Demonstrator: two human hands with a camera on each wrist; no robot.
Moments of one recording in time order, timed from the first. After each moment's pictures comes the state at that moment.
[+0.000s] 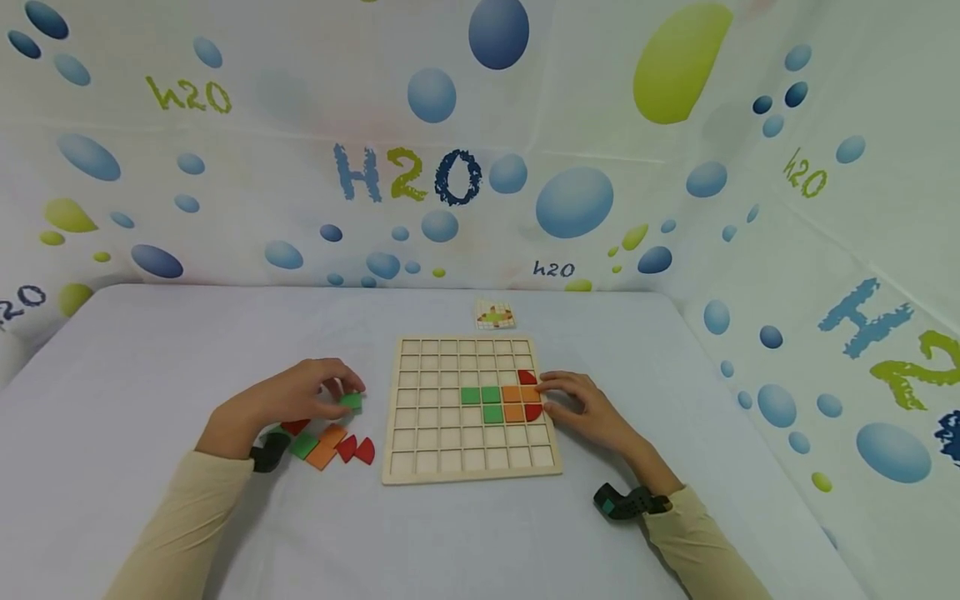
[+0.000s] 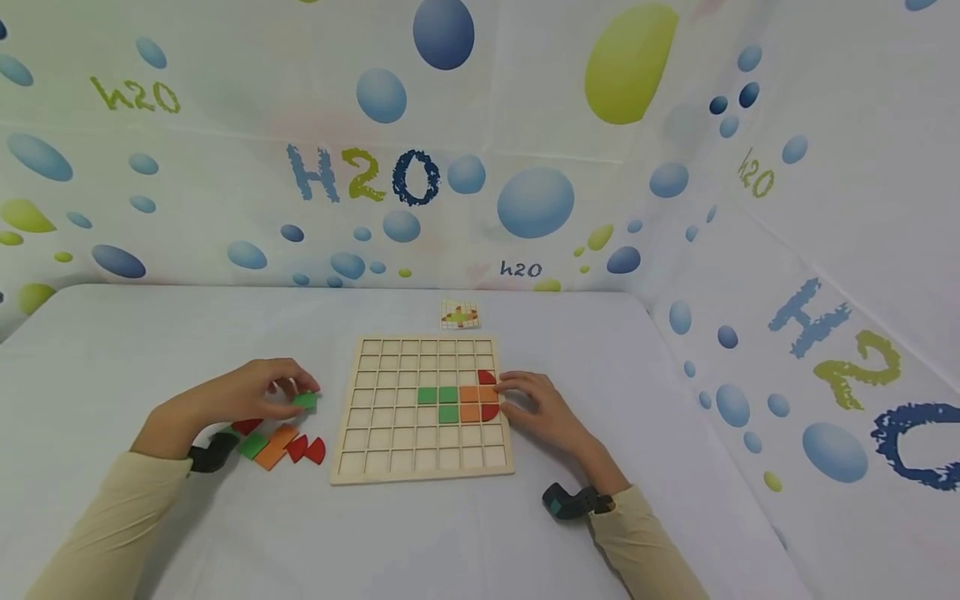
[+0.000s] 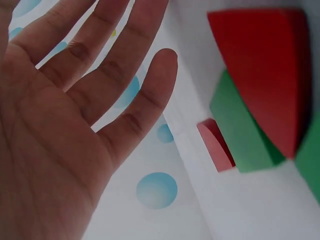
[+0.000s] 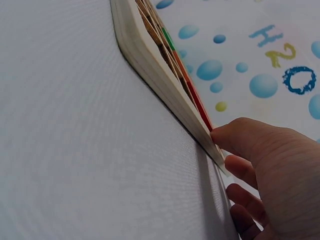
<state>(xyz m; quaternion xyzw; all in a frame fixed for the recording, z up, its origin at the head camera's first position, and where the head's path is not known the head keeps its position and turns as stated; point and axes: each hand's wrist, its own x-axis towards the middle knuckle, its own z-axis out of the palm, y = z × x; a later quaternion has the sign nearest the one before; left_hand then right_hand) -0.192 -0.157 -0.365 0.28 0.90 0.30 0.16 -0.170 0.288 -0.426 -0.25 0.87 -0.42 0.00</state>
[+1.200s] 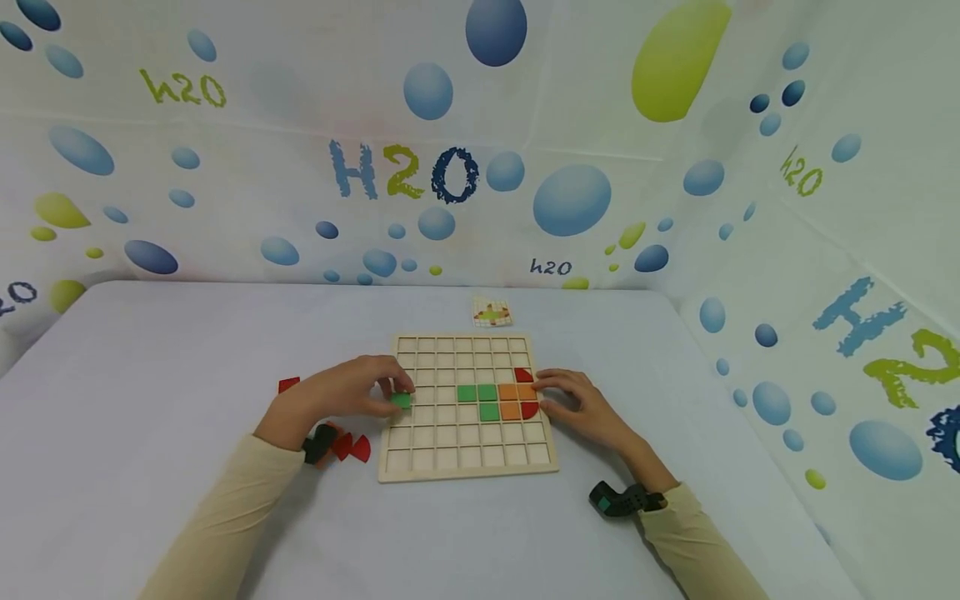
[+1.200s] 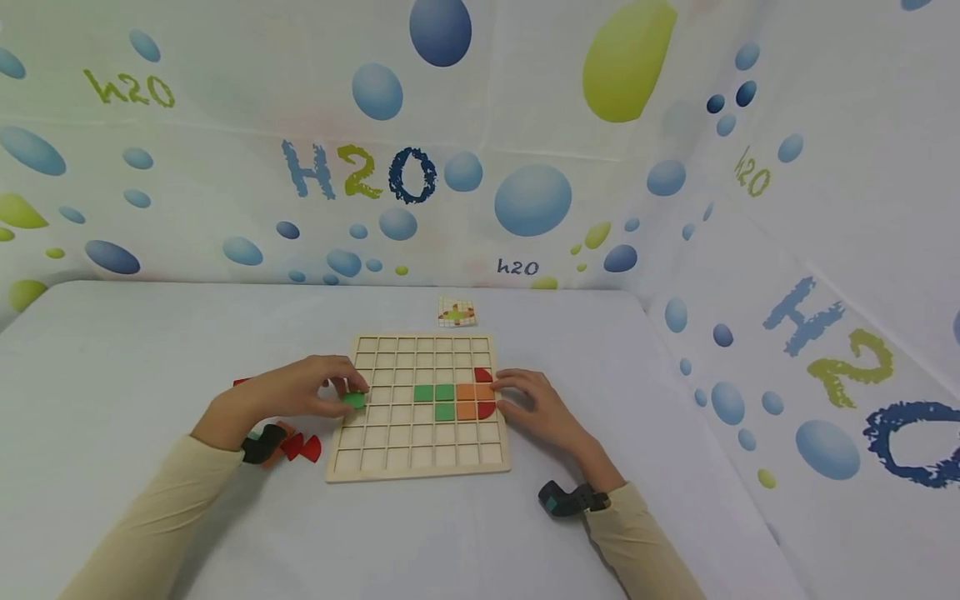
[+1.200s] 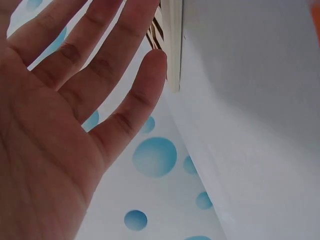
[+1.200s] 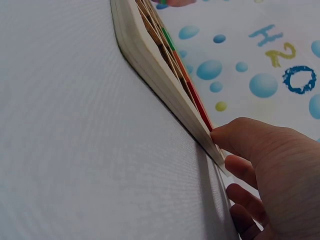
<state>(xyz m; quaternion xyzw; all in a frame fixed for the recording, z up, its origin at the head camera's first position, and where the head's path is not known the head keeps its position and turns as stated) -0.199 -0.096 -0.361 0.36 0.87 0.29 0.18 -0.171 0.289 -0.427 -0.25 0.87 -0.42 0.00</state>
